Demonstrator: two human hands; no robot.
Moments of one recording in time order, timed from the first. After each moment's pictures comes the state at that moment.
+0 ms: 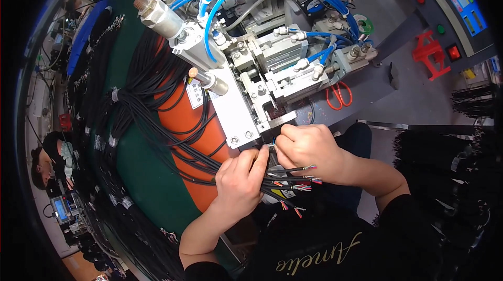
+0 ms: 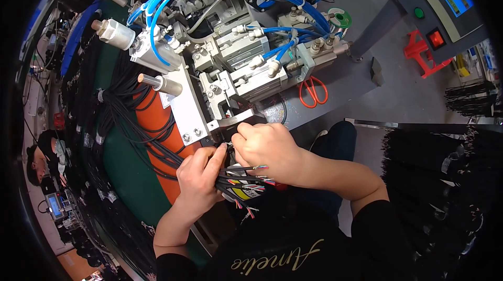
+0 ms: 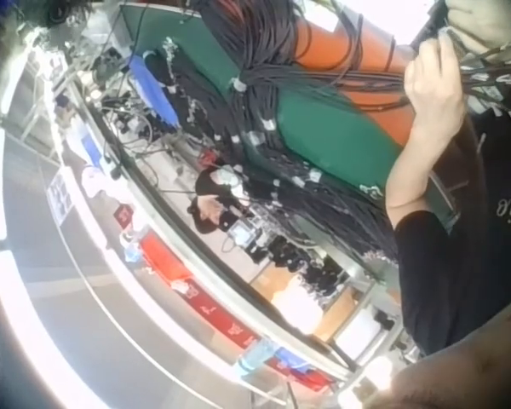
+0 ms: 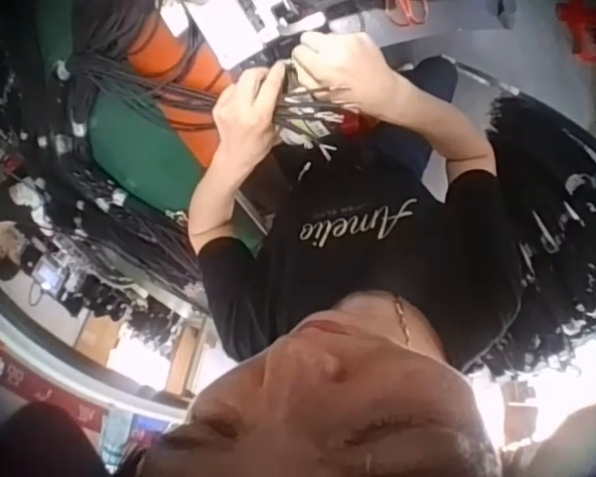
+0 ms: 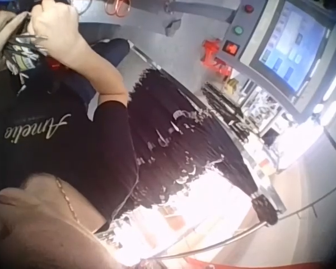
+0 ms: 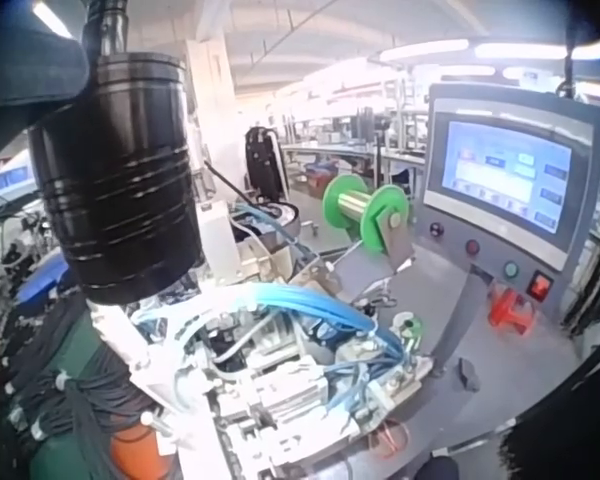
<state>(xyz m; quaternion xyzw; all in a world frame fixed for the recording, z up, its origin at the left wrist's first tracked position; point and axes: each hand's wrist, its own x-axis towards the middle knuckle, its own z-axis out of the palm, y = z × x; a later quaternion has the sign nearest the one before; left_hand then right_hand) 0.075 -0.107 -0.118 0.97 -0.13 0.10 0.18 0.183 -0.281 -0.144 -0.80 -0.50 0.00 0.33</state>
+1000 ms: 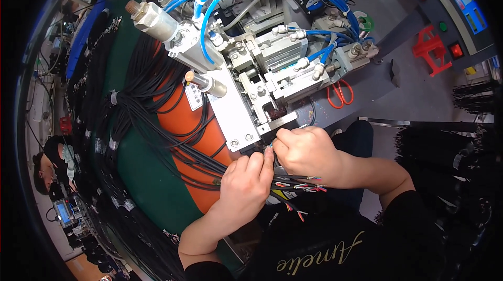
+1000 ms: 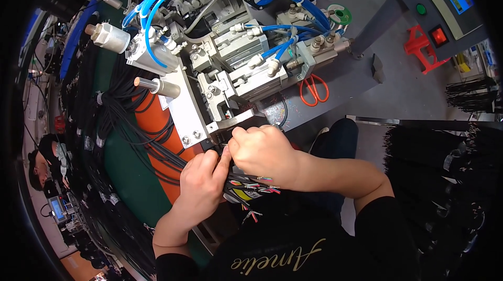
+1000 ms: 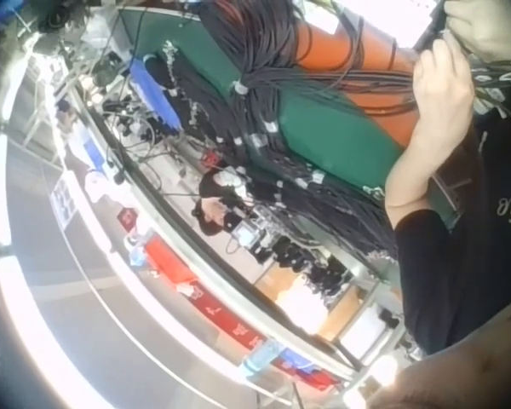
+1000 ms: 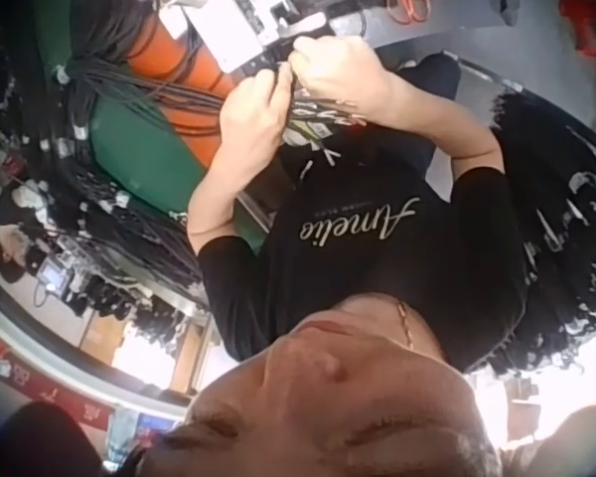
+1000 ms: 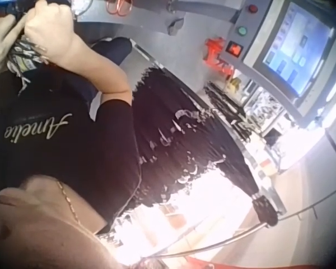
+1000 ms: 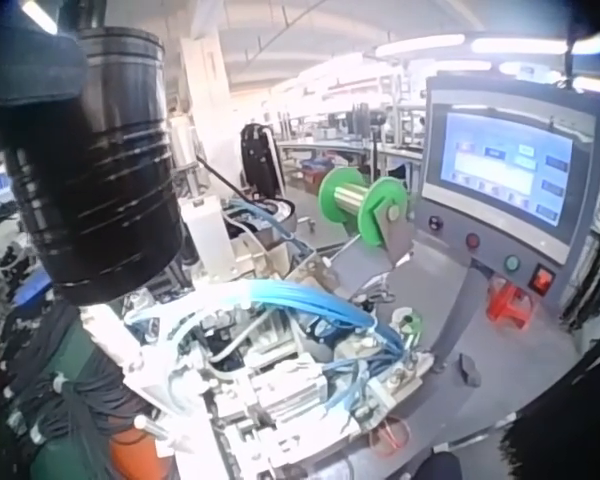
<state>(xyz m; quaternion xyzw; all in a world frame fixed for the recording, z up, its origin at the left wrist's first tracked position) 0.082 -0.112 -0.108 0.98 -0.18 0.06 0.11 0.178 -0.275 -0.145 -0.81 -0.52 -0.05 0.26</state>
